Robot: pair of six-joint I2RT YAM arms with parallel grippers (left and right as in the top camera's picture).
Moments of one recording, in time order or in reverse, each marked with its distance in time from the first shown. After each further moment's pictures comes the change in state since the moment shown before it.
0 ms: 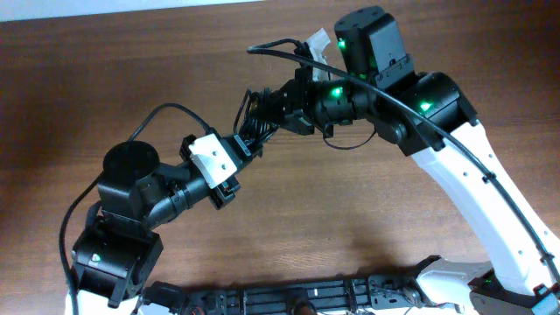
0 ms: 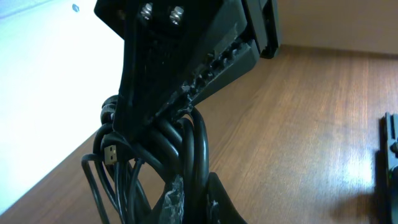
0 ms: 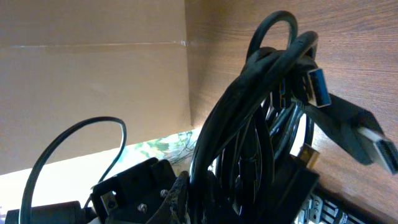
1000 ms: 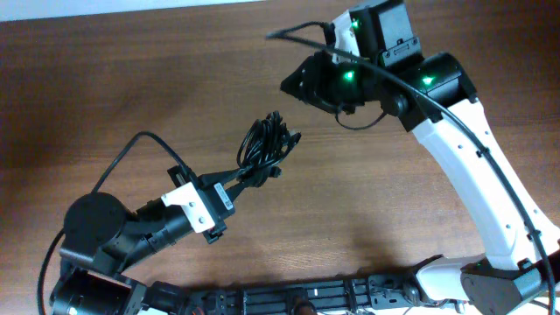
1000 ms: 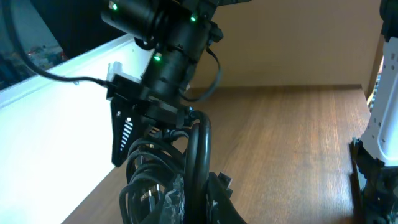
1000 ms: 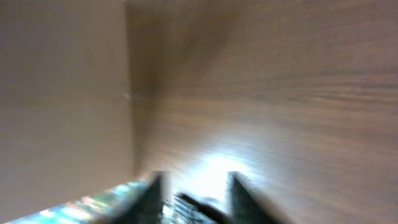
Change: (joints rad) left arm -0.003 -0.175 -0.009 0.056 0.116 -0.031; right arm -0.124 0.068 0.006 -0.086 0.211 -0.266
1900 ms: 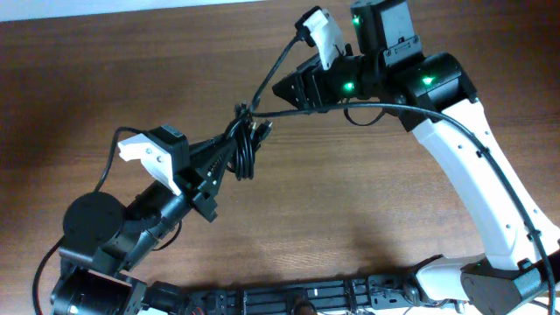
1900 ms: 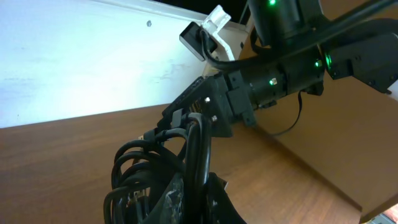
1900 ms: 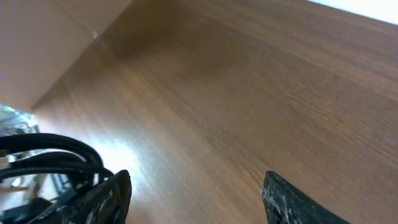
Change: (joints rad) left arm 0.000 -0.001 -0.002 0.025 -0.307 -0.641; right arm 0.000 0.000 0.000 0.090 -0.007 -0.714
